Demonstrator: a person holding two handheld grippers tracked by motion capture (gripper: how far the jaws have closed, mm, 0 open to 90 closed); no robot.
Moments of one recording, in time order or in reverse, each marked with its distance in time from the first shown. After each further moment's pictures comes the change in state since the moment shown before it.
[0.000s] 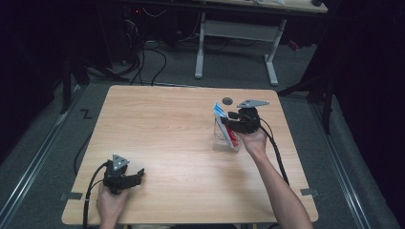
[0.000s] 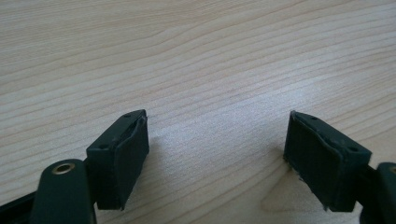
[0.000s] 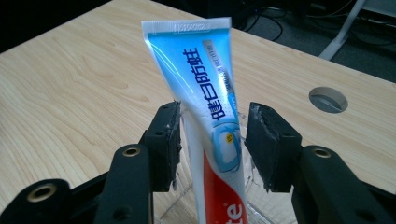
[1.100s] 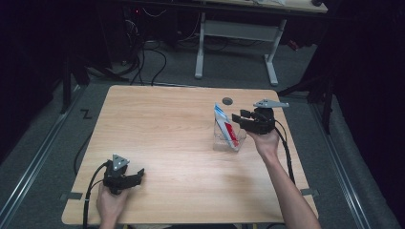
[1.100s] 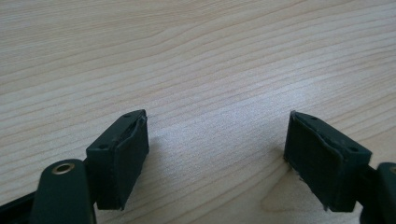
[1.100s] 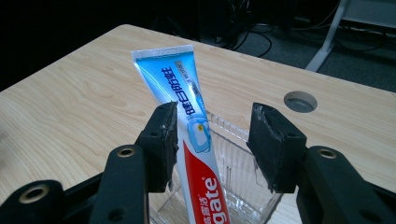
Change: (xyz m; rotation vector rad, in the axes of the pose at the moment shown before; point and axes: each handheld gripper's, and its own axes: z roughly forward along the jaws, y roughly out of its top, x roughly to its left) left arm 0.000 0.000 0.000 0.000 -0.001 0.000; right arm -0.015 -0.005 -0.040 -0.083 -0.014 0.078
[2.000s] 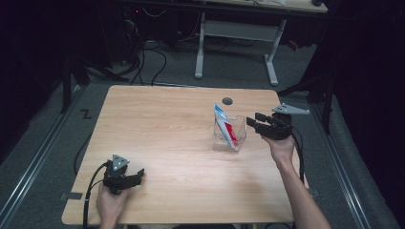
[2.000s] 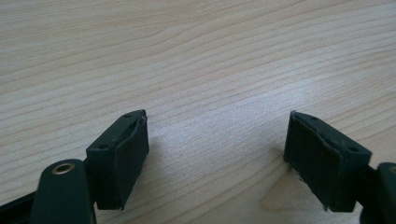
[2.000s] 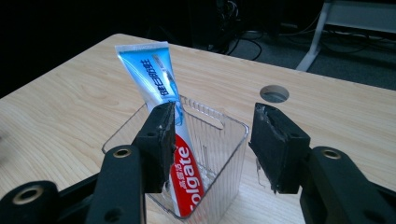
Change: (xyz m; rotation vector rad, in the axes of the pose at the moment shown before) left arm 0.000 0.000 0.000 0.000 -0.001 0.001; right arm -0.022 -0.017 -0.040 -0.041 -0.021 0.034
